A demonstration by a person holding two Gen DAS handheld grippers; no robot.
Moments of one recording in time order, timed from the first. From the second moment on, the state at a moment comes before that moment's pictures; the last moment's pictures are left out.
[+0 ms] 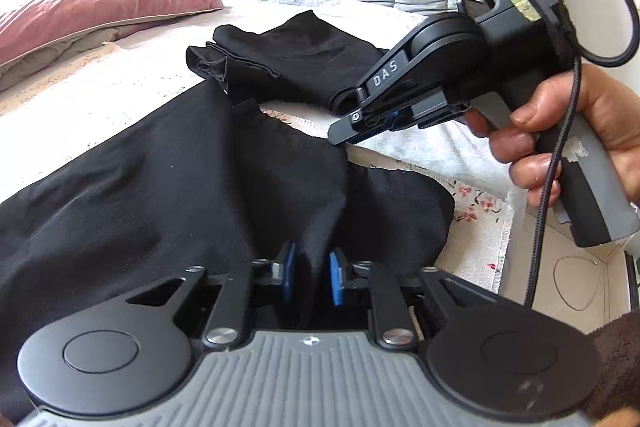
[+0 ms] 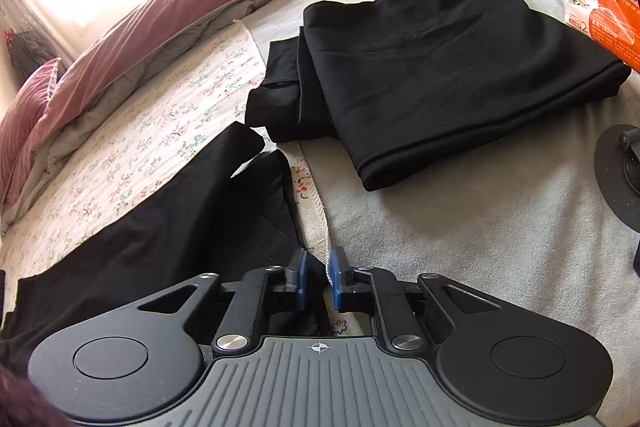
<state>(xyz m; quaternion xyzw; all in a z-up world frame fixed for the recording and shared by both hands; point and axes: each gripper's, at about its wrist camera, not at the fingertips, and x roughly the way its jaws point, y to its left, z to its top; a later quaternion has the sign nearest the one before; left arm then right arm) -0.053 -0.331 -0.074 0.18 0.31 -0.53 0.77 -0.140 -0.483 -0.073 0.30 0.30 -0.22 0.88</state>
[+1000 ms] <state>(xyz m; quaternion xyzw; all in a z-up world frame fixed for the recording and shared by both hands) -0.041 -0.251 -0.045 0.19 0.26 -0.52 0.79 -0.128 -0.442 -0.053 0.17 0.32 -0.21 0.91</state>
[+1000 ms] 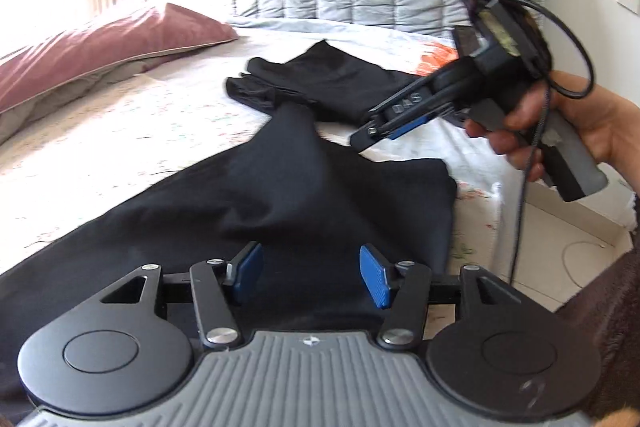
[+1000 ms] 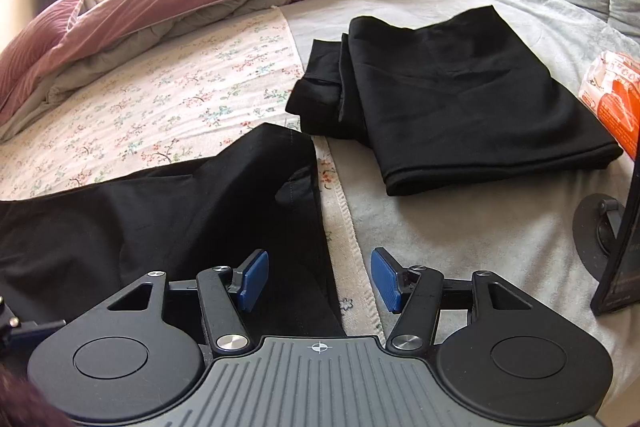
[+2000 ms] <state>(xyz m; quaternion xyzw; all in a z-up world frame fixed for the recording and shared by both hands) 0.094 -0.080 -0.050 0.18 0.36 -0.24 0.88 -0.114 -0.435 -0.053 0.11 0.40 -0.29 0.86</state>
